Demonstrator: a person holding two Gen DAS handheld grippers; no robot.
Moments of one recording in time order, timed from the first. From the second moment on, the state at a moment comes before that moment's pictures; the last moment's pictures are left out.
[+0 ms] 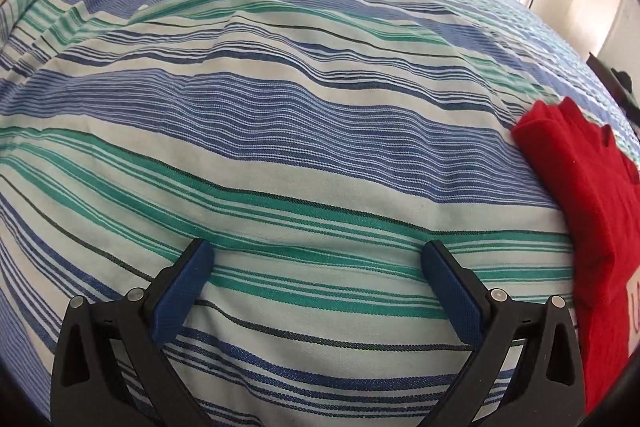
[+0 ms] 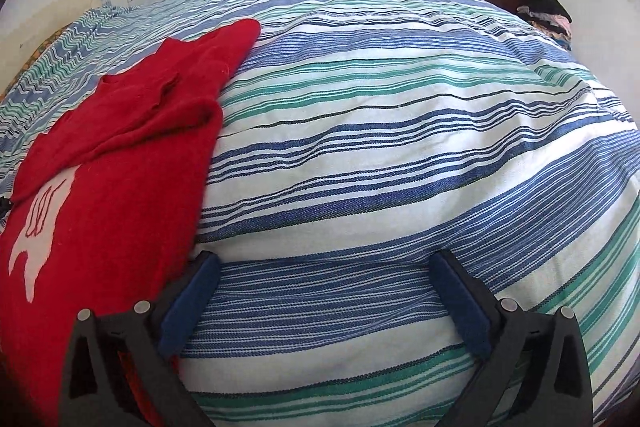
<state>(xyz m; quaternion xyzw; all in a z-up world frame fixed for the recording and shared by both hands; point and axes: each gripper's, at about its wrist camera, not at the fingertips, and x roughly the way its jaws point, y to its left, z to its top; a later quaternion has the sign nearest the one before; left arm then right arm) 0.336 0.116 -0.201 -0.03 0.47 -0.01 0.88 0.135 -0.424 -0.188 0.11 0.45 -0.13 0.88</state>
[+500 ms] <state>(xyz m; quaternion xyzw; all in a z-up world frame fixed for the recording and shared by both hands) 0.336 0.116 -0.201 -0.03 0.47 -0.01 0.88 0.132 -0.426 -0.187 0.12 0.44 -0.13 0.88</state>
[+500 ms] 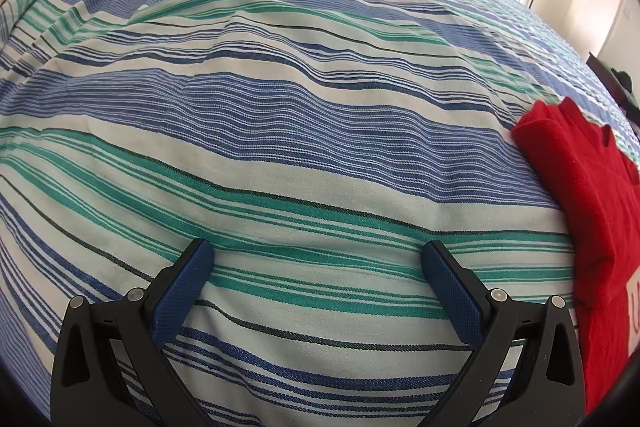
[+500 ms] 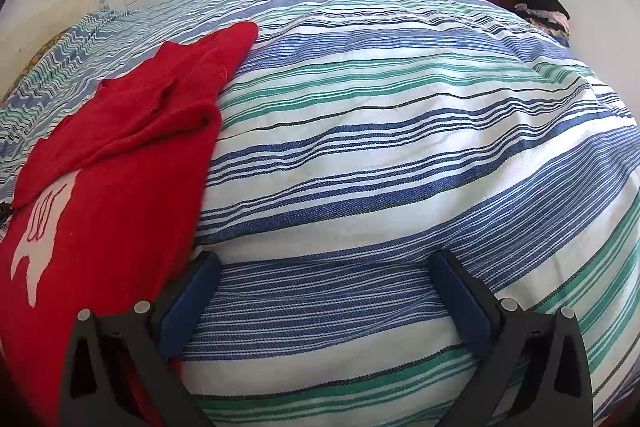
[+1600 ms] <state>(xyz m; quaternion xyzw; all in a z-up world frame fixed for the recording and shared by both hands) 0.334 0.117 -0.201 -0.03 0.47 -0.01 0.88 0.118 -0.430 -0.186 0.13 0.41 -0.09 0.90</state>
